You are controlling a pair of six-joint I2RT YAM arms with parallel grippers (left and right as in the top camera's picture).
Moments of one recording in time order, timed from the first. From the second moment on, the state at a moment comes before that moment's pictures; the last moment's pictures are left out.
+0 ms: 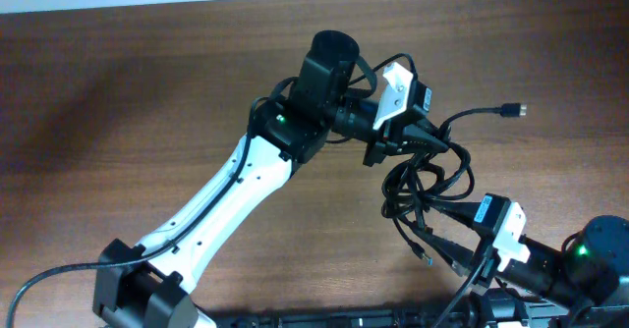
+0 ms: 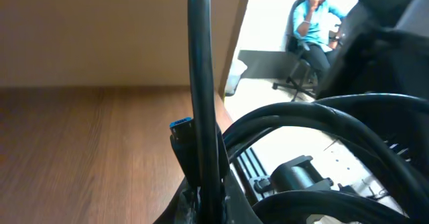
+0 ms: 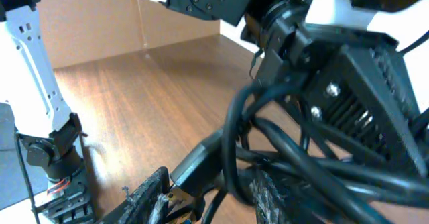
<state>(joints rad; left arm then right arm) -0.68 1.68 1.45 -0.16 1.19 0.24 -0.01 0.46 0.94 -0.85 -0.96 -0.34</state>
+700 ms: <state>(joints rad) -0.69 1.68 1.45 -0.17 1.12 0.25 -0.01 0.46 0.94 -0.82 -0.86 -0.24</state>
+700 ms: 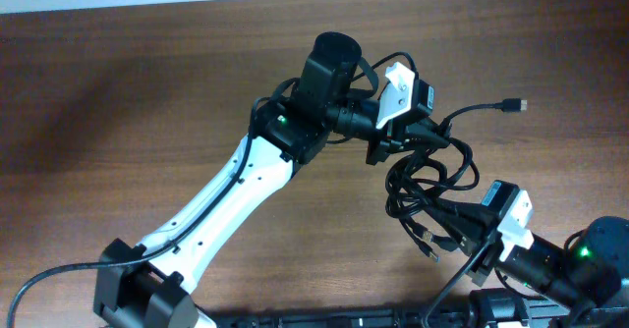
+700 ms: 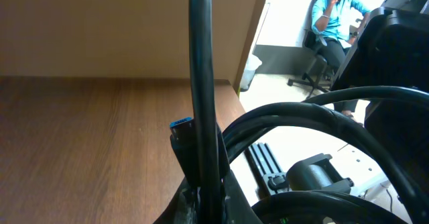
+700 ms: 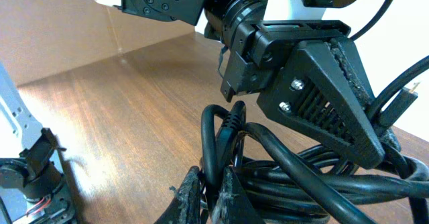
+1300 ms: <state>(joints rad) -0.68 1.68 1.45 -0.22 0.99 0.25 -0.01 0.45 0.95 -0.83 -0.43 0.12</state>
